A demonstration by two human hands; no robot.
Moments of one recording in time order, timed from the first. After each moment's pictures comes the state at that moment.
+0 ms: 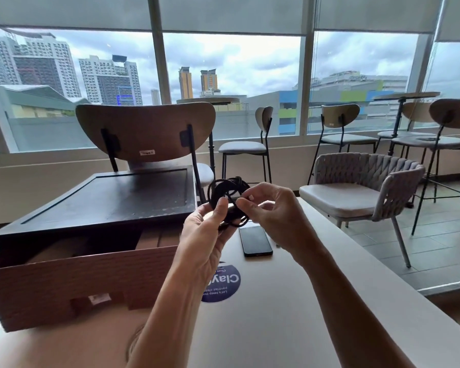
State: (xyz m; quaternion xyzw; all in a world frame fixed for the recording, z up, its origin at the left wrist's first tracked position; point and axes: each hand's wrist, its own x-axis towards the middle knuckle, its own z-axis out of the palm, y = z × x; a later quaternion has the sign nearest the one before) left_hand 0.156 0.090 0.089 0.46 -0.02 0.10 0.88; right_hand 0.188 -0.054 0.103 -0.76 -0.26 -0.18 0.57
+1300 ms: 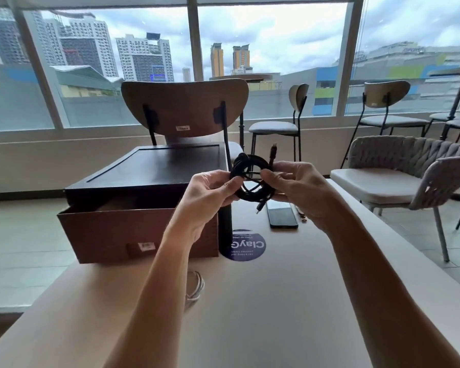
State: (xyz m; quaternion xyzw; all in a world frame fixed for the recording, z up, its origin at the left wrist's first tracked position) left_hand 0.116 0.139 0.099 0.73 -0.05 0.17 0.66; right_hand 0.173 -0.049 0.112 -0.71 -0.28 0.02 0.65
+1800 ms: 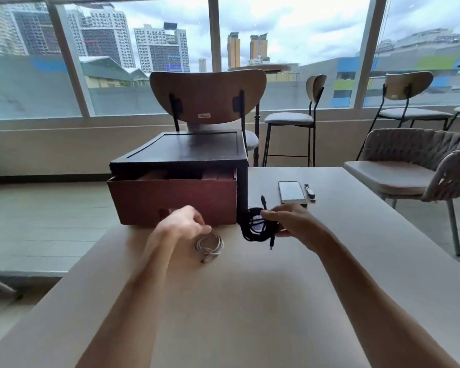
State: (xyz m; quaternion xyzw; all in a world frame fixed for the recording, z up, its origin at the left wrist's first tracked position) left_hand 0.053 0.217 0.027 0.95 0.19 -0.01 0.24; right_hand 0.141 -0.036 0.017 -0.78 -0.18 0.16 0.58
